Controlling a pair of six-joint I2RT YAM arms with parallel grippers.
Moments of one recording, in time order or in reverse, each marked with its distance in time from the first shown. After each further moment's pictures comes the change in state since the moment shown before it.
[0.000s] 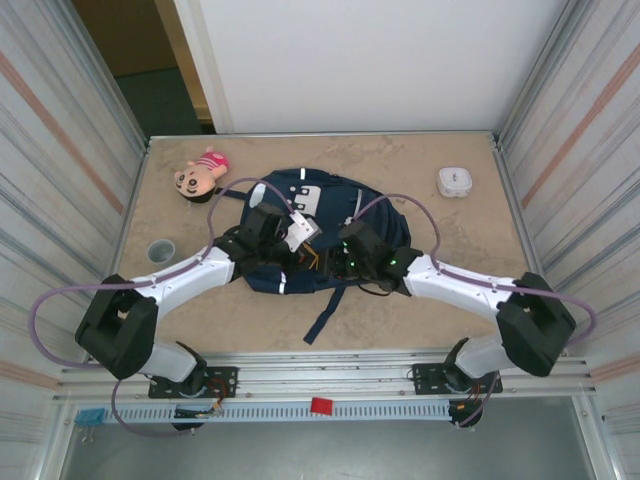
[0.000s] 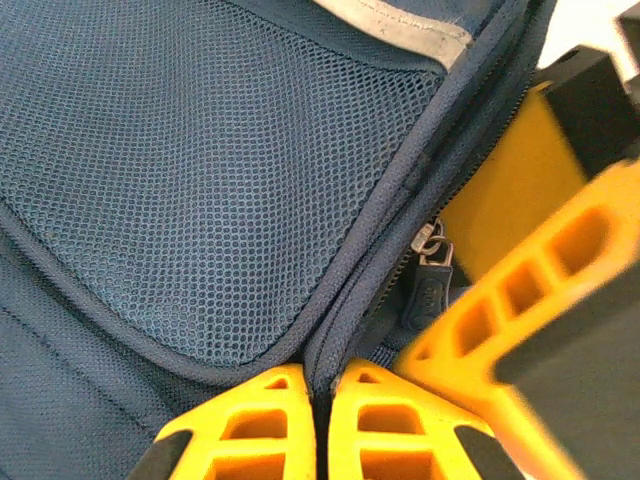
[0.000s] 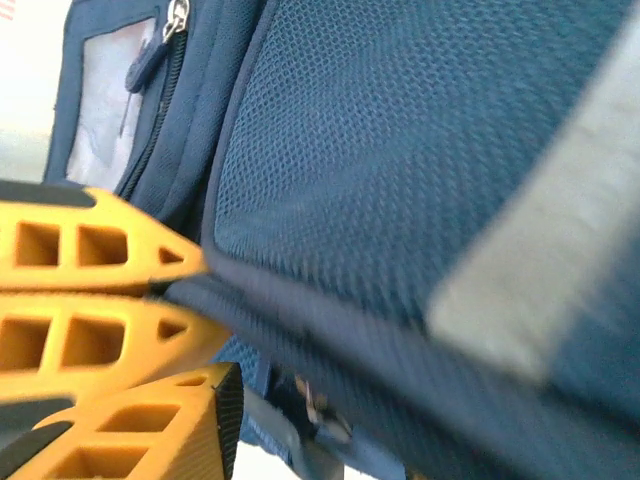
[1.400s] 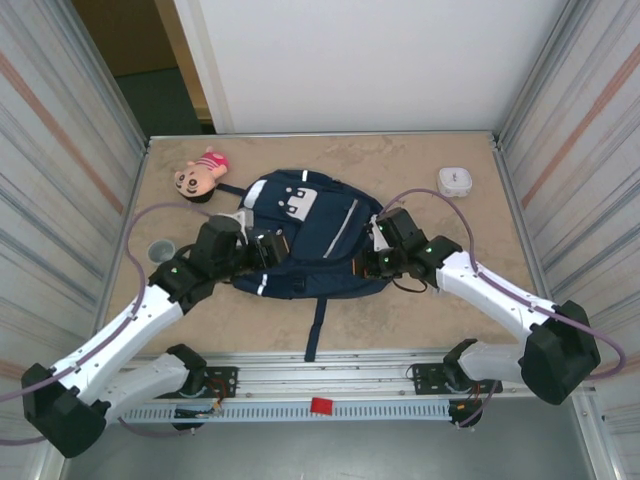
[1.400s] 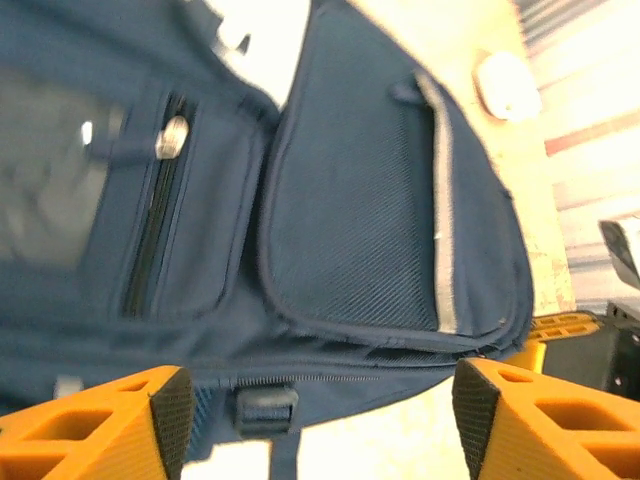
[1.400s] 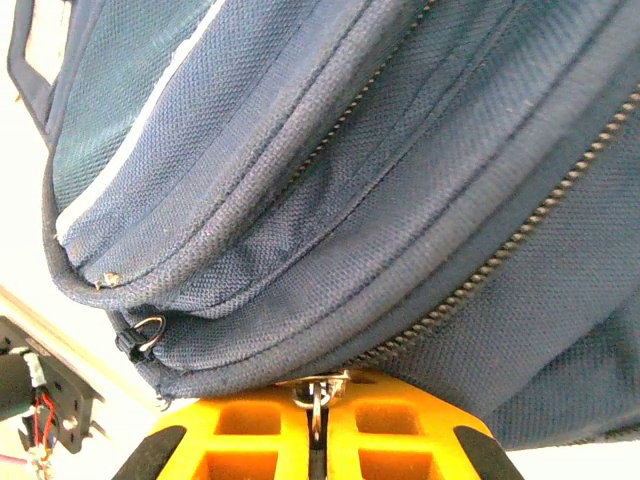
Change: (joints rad) left arm -0.005 -0.477 -0.073 -0.307 -0.352 -1.014; right arm -0.209 -0.190 -0.010 -0.328 -0.248 -0.258
